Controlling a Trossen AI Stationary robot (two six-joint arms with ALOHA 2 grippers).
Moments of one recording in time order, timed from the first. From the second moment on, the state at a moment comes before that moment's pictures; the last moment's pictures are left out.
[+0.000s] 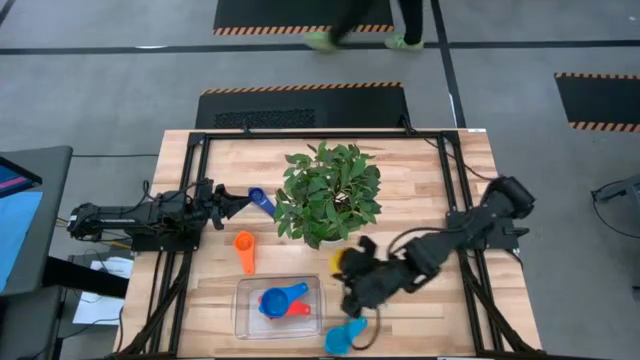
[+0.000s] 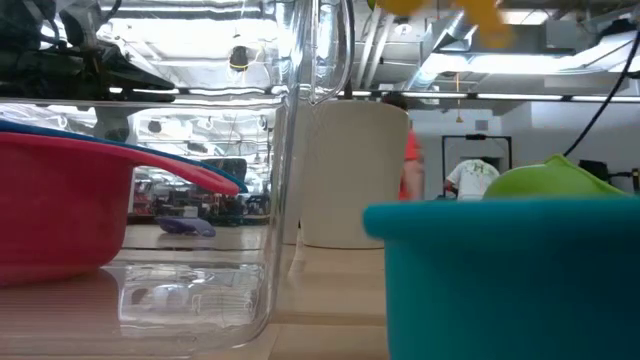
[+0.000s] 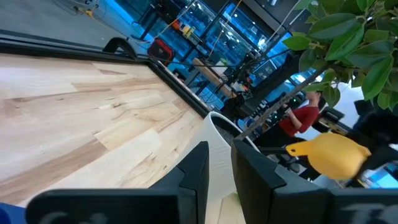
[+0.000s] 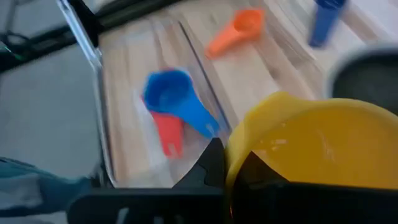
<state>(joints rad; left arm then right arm) 0.02 0.05 0.02 0.04 -0.23 -0.72 0.53 1.74 1.57 -0.63 0.46 0.75</state>
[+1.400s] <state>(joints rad) 0.02 0.05 0.02 0.03 -0.17 -0.70 0.59 2.41 2.35 -0.59 0.58 1.00</state>
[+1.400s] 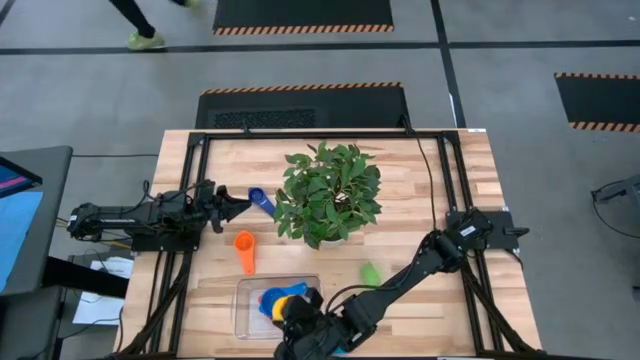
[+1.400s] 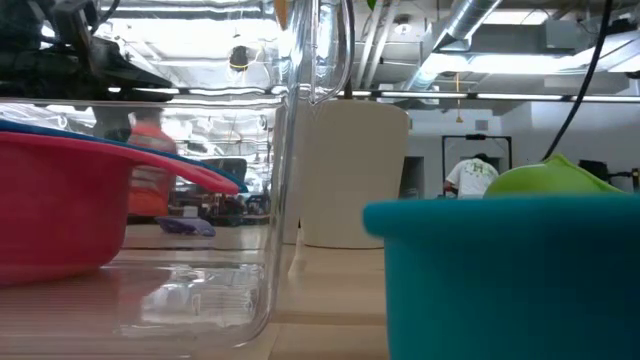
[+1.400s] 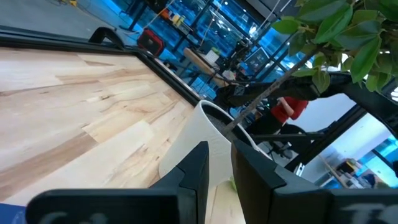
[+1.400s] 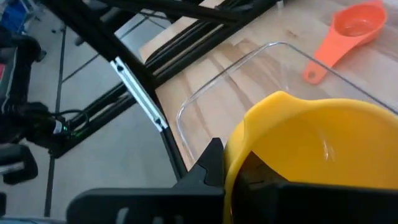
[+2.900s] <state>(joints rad) 0.02 0.05 0.02 0.02 -0.11 -0.70 0.47 2.50 2.35 -0.52 0.33 1.02</state>
